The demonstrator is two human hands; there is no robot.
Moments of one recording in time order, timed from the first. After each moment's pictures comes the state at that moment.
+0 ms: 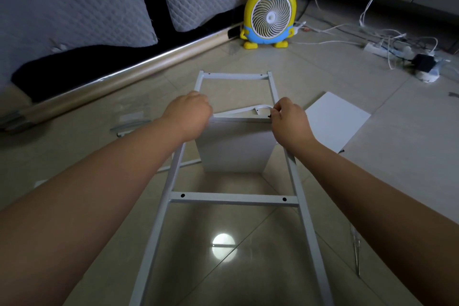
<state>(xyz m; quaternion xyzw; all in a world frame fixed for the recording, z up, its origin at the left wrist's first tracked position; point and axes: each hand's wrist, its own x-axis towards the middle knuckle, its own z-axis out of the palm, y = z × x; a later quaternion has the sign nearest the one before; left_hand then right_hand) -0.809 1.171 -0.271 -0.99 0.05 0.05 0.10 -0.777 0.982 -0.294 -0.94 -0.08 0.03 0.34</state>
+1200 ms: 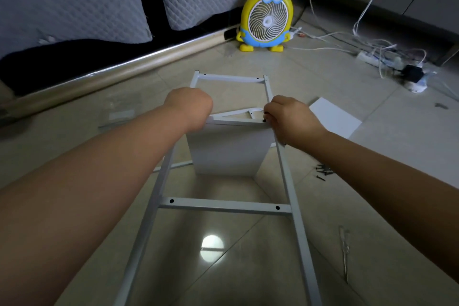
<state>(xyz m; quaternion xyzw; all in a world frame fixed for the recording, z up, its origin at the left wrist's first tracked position) -0.789 1.163 -0.261 -0.98 0.03 0.11 0.15 -0.748 0.960 -0.291 -0.91 -0.38 -0.11 0.12</state>
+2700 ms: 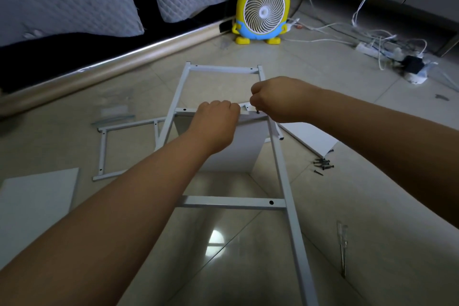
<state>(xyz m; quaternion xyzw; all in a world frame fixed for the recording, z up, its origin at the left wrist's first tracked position) -0.795 1.107 -0.309 -1.00 0.06 -0.04 0.02 -0.735 0.975 -0.247 -0.85 -0.49 0.02 -0.20</state>
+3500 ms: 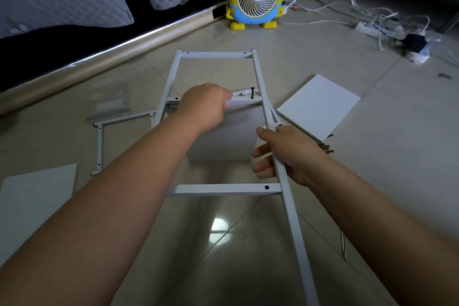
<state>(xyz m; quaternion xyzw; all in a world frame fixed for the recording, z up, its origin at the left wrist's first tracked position) -0.788 1.117 -0.297 -1.00 0.07 -0.02 -0.06 -0.835 0.954 -0.276 -0.75 0.11 0.33 0.57</state>
